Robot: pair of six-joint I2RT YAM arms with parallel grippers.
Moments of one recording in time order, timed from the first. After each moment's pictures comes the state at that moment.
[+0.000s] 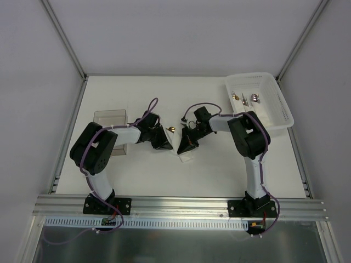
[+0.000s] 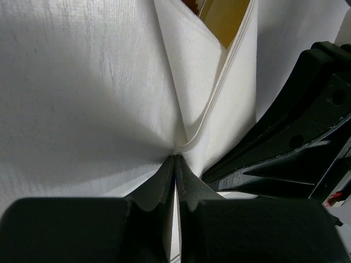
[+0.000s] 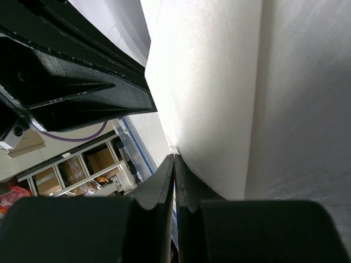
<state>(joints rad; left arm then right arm) -0.50 1.78 0.88 -0.09 0.41 -0.88 0.52 2.14 1.24 -0.38 -0.99 0.38</state>
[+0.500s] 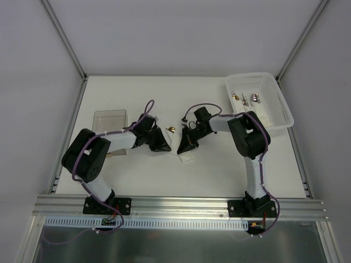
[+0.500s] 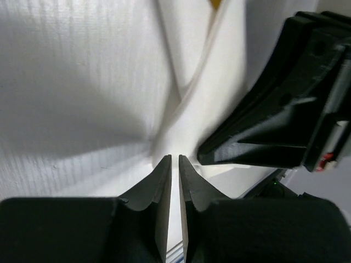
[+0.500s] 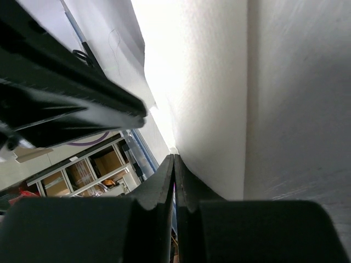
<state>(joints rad) -0.51 1.68 0.78 -0.04 0.42 -0.90 0.52 2.14 1.24 -0.37 -0.99 0.42</state>
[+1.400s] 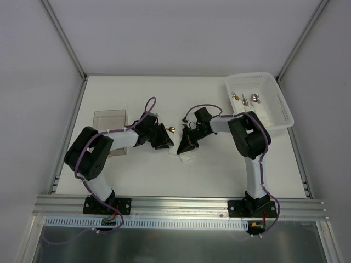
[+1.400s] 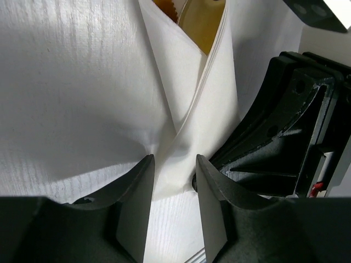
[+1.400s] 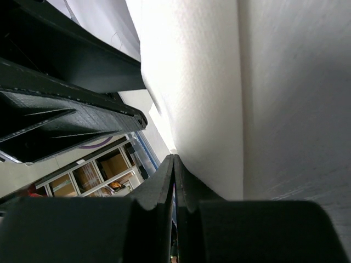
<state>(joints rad) -0.52 1.70 0.82 -0.01 0.35 -0.91 0.52 2.14 1.22 -0.33 -0.99 0.47</state>
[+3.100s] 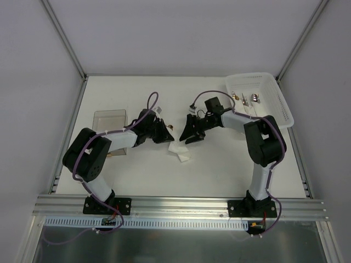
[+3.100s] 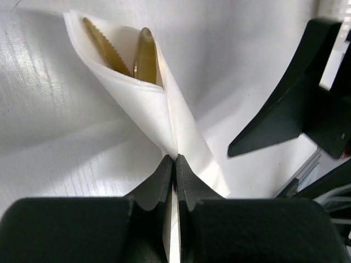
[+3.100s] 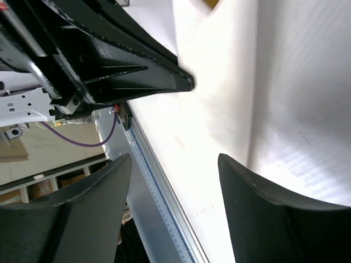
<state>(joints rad) -0.51 1.69 0.81 0.14 0.35 -0.80 0.44 1.96 1.21 -0.35 -0.99 0.36</state>
